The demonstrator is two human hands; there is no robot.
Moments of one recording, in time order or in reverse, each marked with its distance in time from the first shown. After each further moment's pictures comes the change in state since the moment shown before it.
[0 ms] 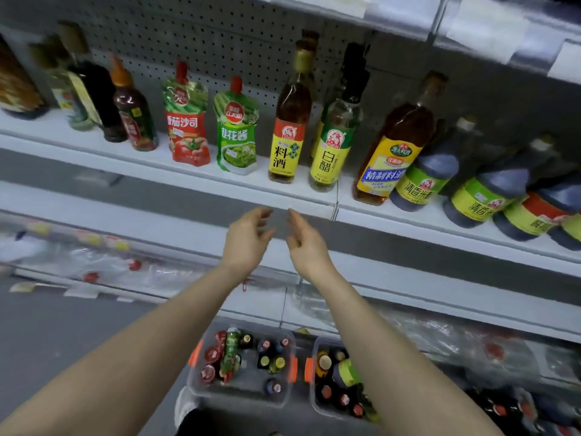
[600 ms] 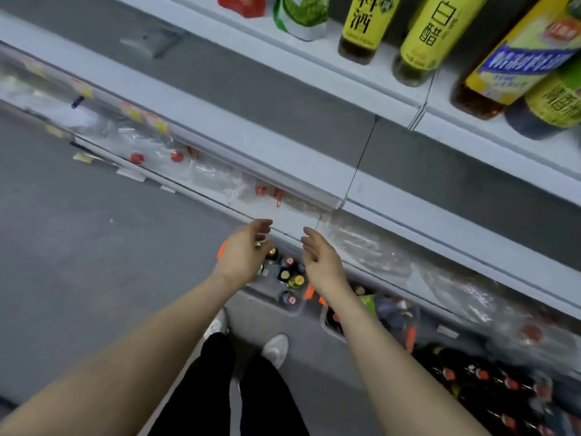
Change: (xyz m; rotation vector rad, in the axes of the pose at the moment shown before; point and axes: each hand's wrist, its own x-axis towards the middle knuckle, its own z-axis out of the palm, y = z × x) left_hand -0.162 -0.135 0.059 0.014 -0.044 -0.418; right_hand -0.094 0.158 0.091 0.058 -0.275 0.206
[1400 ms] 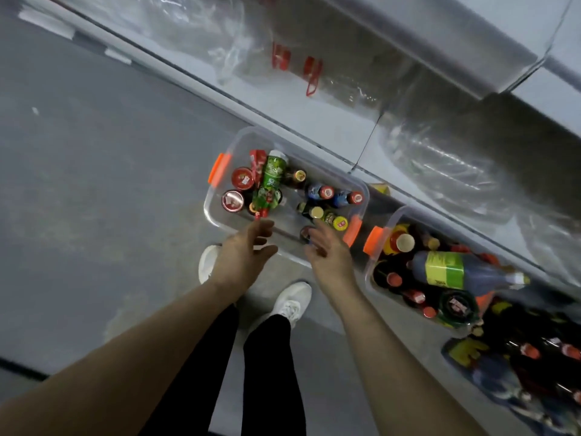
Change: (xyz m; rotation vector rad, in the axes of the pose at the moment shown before) left_hand 0.059 -0.299 0.149 -0.042 -0.227 -0.321; right_hand 0.122 0.249 0.178 0.062 -0.056 0.351
